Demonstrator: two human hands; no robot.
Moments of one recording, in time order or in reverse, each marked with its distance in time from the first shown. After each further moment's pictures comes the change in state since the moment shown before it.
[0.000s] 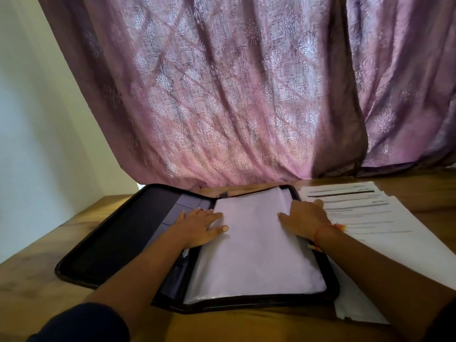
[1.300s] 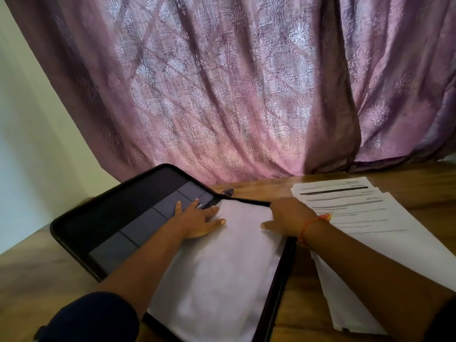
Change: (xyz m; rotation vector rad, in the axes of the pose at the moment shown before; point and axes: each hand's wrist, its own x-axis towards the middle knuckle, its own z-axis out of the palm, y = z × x) left_hand 0.044 0.019 -0.007 0.067 -0.079 -0.060; right_hand 0.007 -0.012 -0.010 -0.200 -0.097 -0.273
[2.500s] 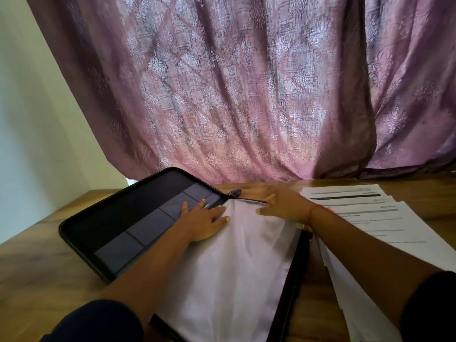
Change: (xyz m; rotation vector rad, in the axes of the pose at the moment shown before) left_hand 0.008 -0.010 0.015 -0.083 0.083 0.043; right_hand 0.056 0.005 0.007 0.638 0.053 -0.062
